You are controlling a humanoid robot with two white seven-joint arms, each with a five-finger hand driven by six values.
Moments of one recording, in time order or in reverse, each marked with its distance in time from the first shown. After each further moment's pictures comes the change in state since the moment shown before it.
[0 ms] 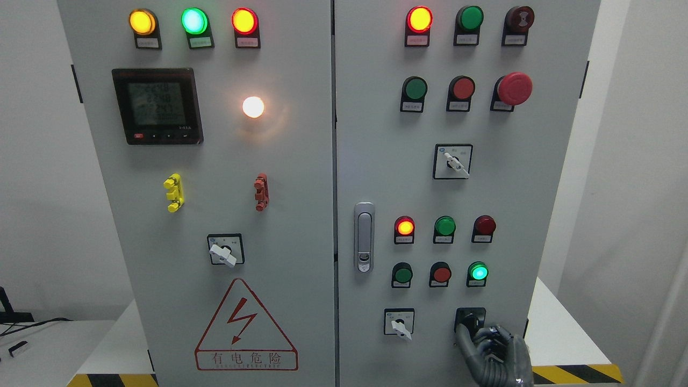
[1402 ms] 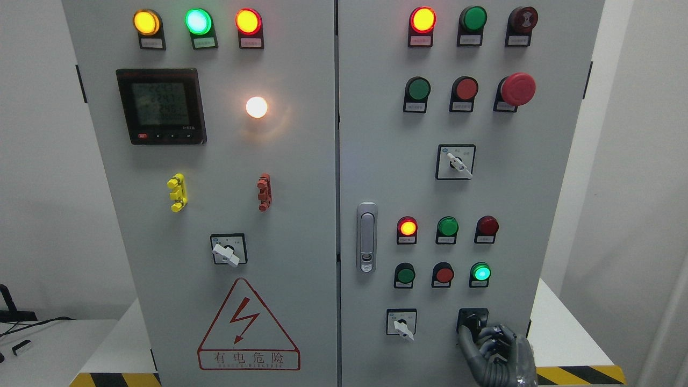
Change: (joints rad) left arm 0.000 0.000 0.000 0.000 0.000 0.000 0.000; right arm 0.005 -0.001 0.000 0.003 0.064 -0.003 -0.005
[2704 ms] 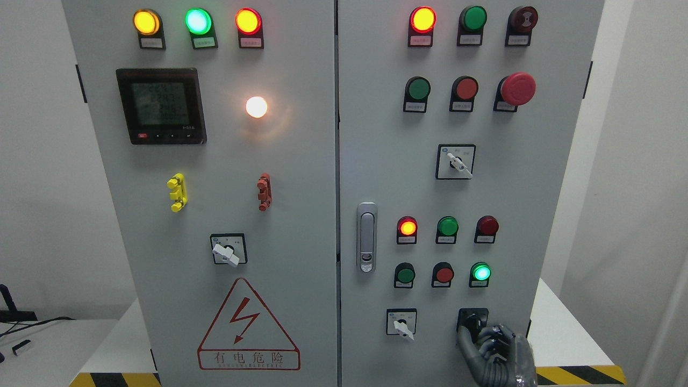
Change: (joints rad) left arm 0.000 0.000 0.000 0.000 0.000 0.000 0.000; right arm -0.002 -0.001 0.000 0.001 0.025 0.000 0.004
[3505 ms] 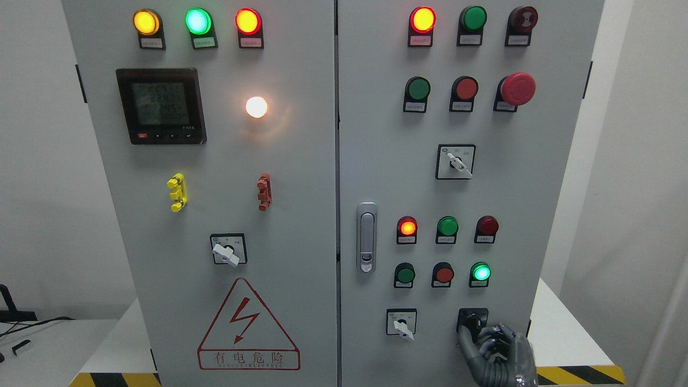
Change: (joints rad) left arm 0.000 0.000 0.000 0.000 0.000 0.000 0.000; right arm 0.001 -0.001 0.000 0.001 0.008 -0.003 0.000
